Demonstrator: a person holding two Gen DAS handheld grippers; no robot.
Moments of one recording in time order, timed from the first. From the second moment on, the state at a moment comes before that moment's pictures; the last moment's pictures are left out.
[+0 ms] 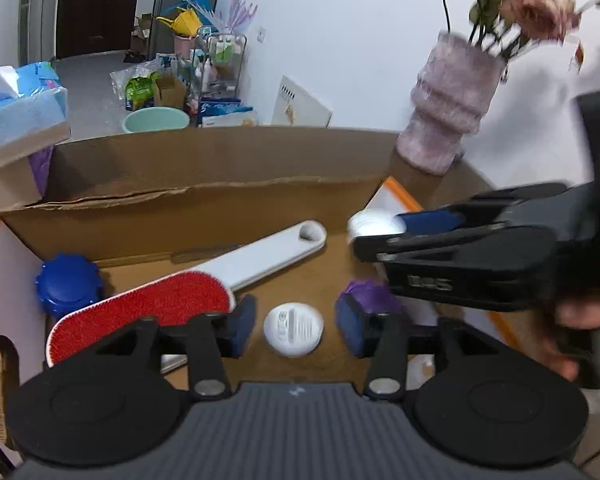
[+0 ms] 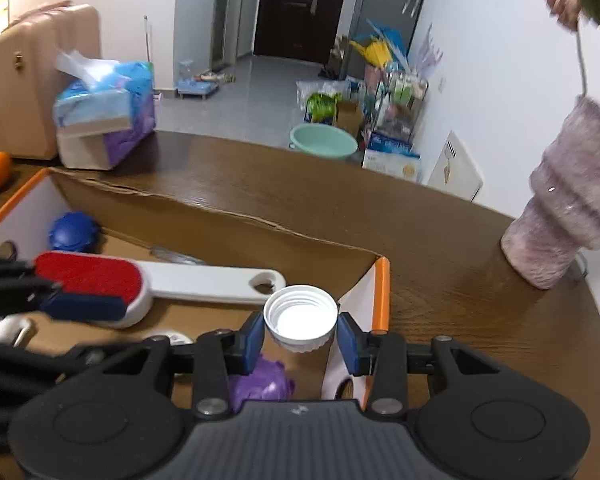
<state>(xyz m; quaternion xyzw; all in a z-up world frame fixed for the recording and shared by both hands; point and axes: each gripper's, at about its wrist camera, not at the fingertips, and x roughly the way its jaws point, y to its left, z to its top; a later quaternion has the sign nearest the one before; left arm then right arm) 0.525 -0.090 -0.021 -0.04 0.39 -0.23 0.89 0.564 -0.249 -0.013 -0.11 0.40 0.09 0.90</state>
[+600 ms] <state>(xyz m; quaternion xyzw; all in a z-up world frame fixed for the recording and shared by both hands) 0.314 -0.008 0.054 0.10 0.21 -0.11 0.97 0.402 -0.268 0.077 -0.13 0.30 0.12 0.94</state>
